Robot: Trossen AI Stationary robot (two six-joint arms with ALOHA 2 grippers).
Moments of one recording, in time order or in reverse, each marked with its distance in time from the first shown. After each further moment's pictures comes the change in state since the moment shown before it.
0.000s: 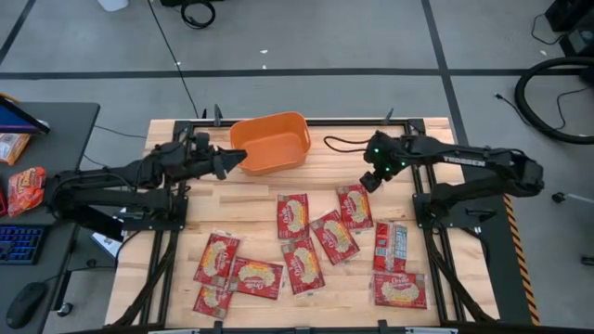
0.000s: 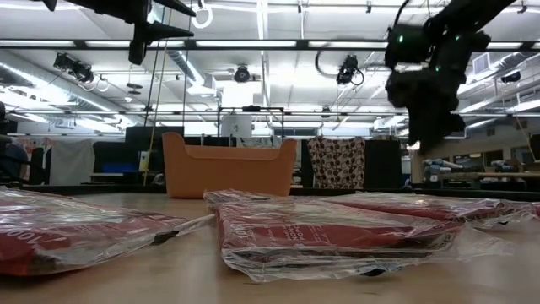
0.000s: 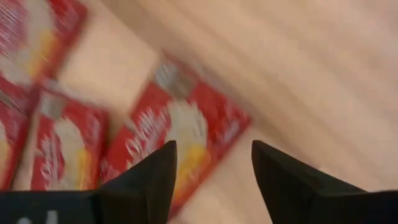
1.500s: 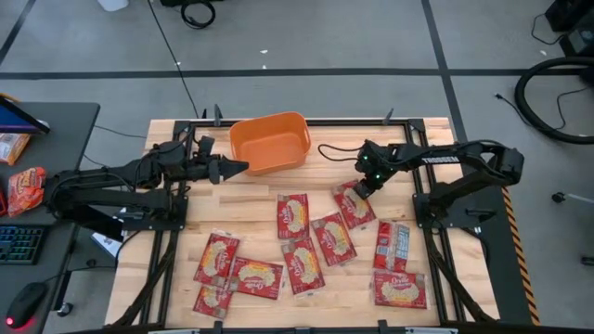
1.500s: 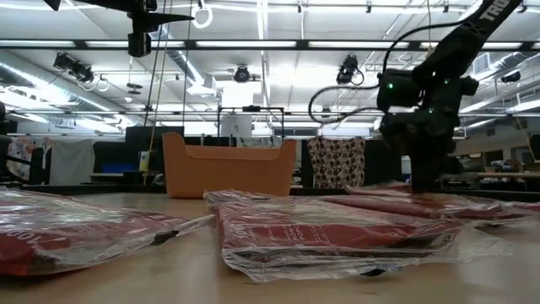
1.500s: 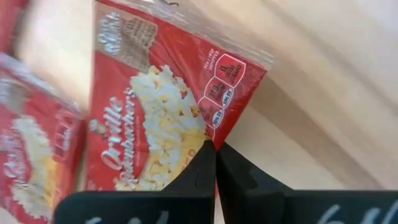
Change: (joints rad) left arm 0.000 -0.002 0.010 -0.003 0.220 -0.158; right arm -0.030 0.196 -0.149 0.318 -0.140 -0.053
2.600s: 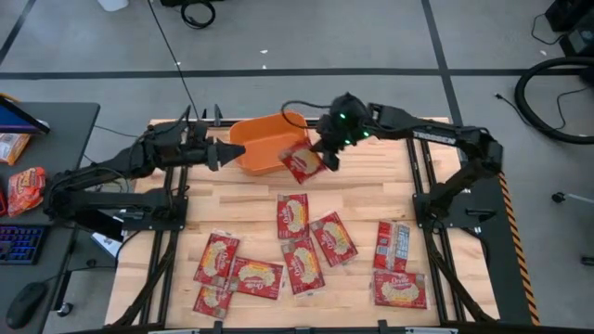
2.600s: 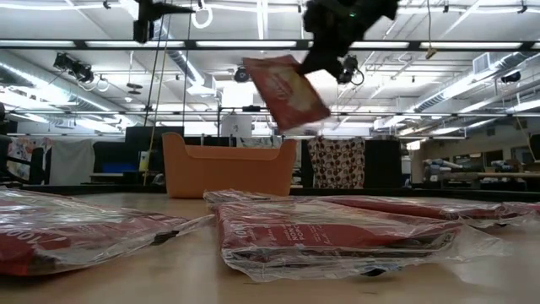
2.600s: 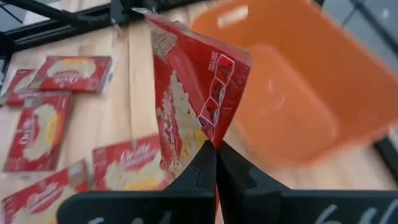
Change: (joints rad) left arm 0.146 0.064 0.225 -0.242 0.080 0.160; right arm 0.117 0.206 0.836 -0.123 0.076 -0.453
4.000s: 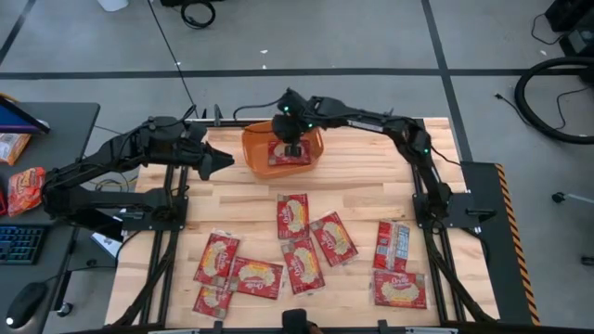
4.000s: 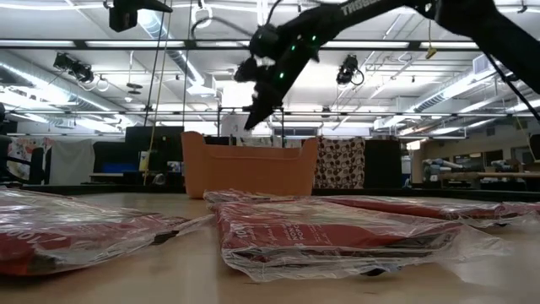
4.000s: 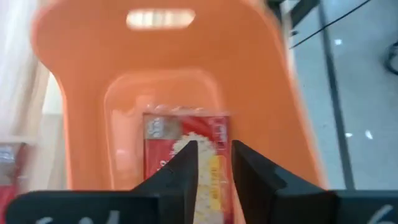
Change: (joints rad) left arm 0.000 0.028 0.206 -0.451 0.066 0.170; right arm -0.040 0.597 0.584 -0.136 0.184 -0.414
